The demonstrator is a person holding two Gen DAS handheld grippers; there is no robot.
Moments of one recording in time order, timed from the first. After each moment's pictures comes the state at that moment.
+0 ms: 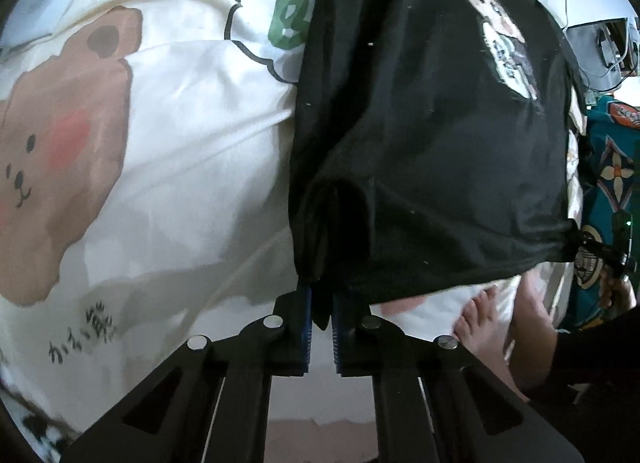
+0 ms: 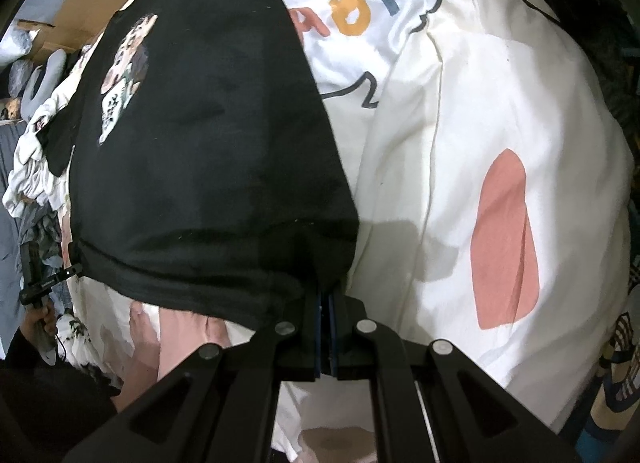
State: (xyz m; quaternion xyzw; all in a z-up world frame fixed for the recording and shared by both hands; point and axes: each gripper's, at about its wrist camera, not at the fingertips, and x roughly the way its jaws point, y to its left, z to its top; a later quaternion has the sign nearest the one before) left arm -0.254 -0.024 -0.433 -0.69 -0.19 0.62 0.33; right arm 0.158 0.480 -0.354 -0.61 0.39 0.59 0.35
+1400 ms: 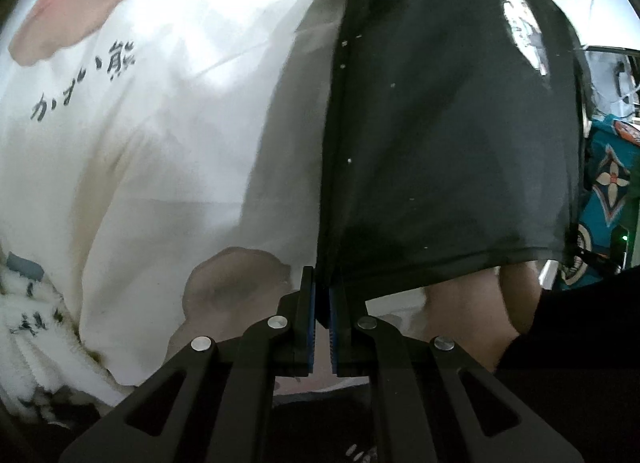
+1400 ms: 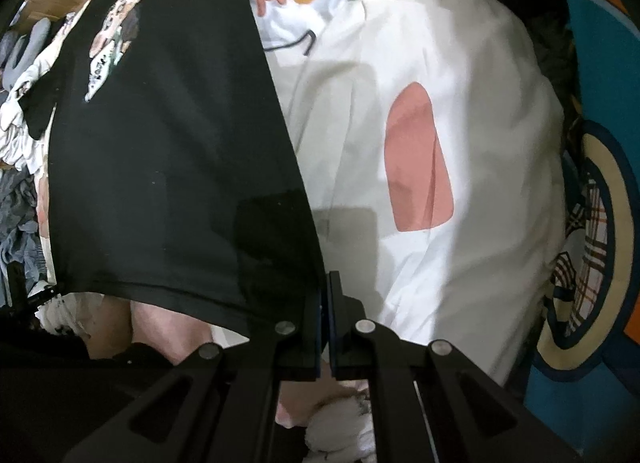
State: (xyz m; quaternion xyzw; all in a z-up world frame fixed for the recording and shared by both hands) left arm -0.161 -0.052 -0.447 -0.74 -0.26 0.57 0.26; right arm 0.195 0.461 -0.318 -0.69 0.36 0.52 0.37
